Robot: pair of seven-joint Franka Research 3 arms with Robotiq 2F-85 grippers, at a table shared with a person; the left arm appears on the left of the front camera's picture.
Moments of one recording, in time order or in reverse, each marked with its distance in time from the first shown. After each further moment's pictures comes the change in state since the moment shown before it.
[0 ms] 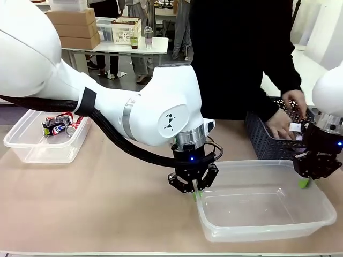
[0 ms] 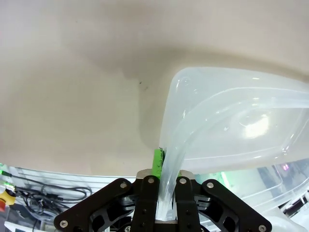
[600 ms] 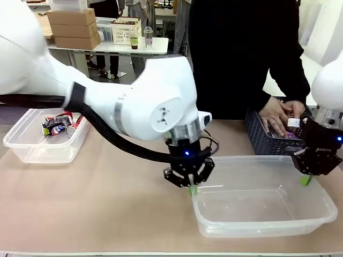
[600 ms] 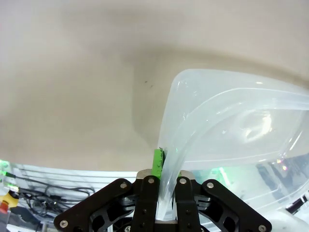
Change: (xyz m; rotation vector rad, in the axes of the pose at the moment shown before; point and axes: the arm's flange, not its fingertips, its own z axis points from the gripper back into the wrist) left arm -0.005 0.012 0.025 -0.015 -0.030 -0.010; right arm -0.019 0.025 0.022 -0.035 -0.012 -0.008
